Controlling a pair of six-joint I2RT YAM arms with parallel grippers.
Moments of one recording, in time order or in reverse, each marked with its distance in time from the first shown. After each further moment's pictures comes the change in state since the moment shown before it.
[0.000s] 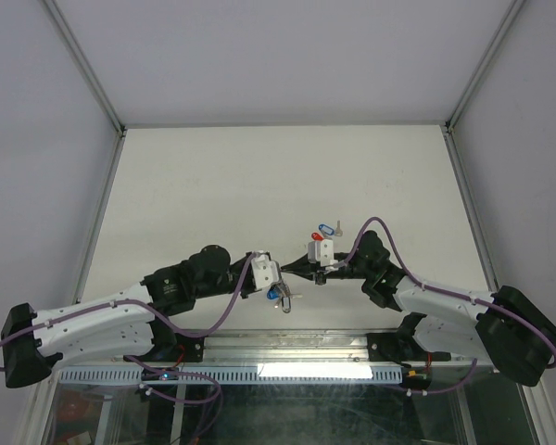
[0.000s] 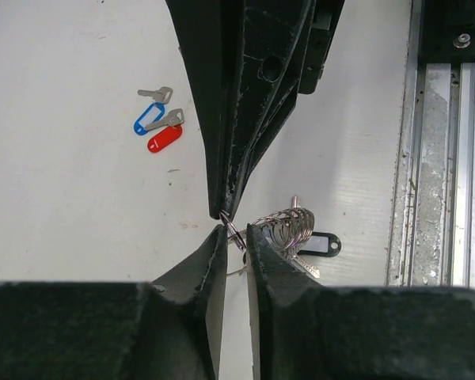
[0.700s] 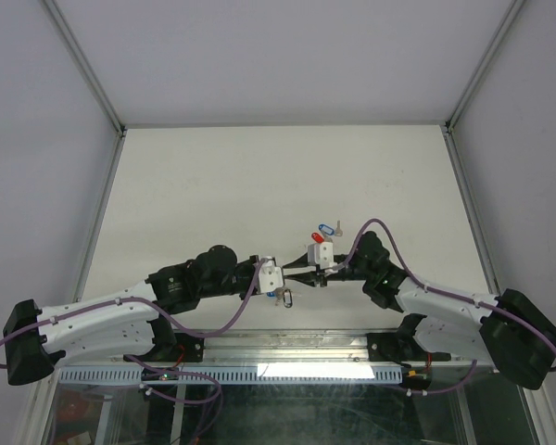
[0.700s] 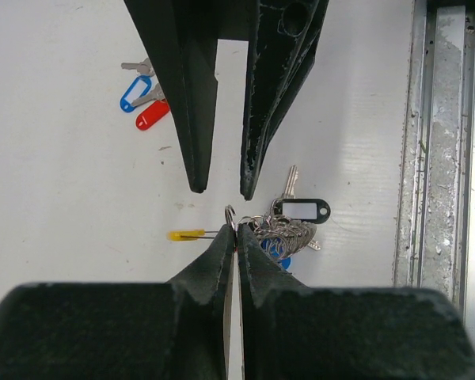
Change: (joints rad) left arm 0.000 0.045 0.006 -0.057 0.002 0.063; right arm 0.000 -0.026 -0.003 -0.068 -0.005 -0.032
